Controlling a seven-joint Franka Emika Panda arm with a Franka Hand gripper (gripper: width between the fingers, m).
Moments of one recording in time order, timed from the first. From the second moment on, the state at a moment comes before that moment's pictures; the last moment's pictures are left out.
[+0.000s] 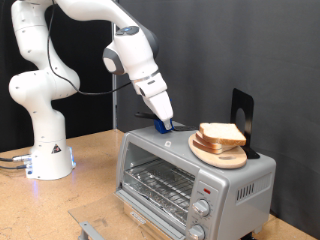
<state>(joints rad) 0.25 -0.37 0.20 -2.67 0.60 2.54 -0.42</state>
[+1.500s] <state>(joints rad) 0.23 -0.49 0.16 -2.65 0.62 2.42 -0.41</state>
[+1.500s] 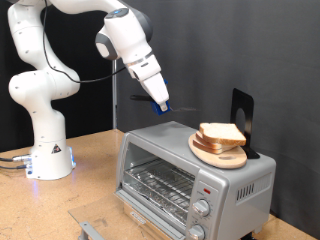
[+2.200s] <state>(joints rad) 0.12 -0.57 0.09 -2.67 0.79 2.53 -0.26</state>
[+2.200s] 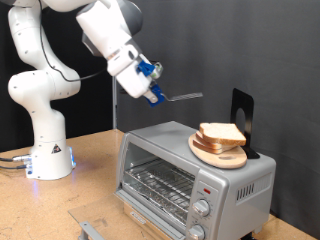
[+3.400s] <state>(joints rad) -0.01 -0.55 0.05 -2.70 0.72 2.53 -0.12</state>
